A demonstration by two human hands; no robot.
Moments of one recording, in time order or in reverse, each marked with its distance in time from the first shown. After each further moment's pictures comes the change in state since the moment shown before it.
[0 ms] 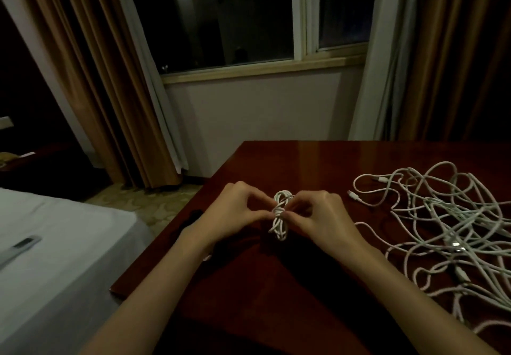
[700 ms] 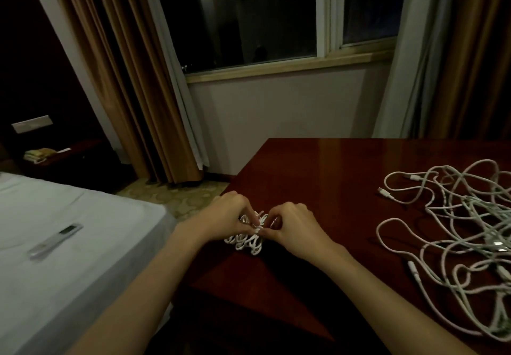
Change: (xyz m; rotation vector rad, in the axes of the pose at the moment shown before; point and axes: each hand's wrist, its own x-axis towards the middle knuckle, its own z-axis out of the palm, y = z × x) left_hand -0.042 -0.045 -0.036 0.391 -0.256 -0.155; right_hand 0.010 -0.049 0.071 -0.079 -0.311 0.058
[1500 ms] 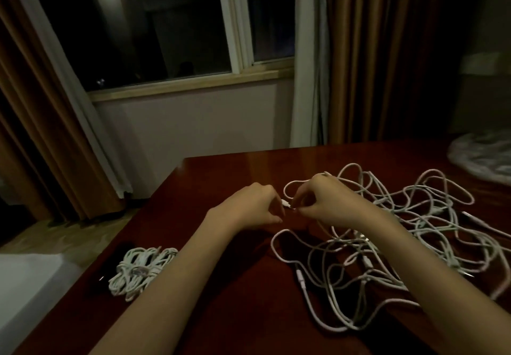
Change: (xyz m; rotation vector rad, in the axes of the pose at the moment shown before) left_hand 0.123 0.180 -0.004 -0.063 -0.053 0.303; right_hand -0.066 0.108 -0.176 -0.238 0.090 0.161
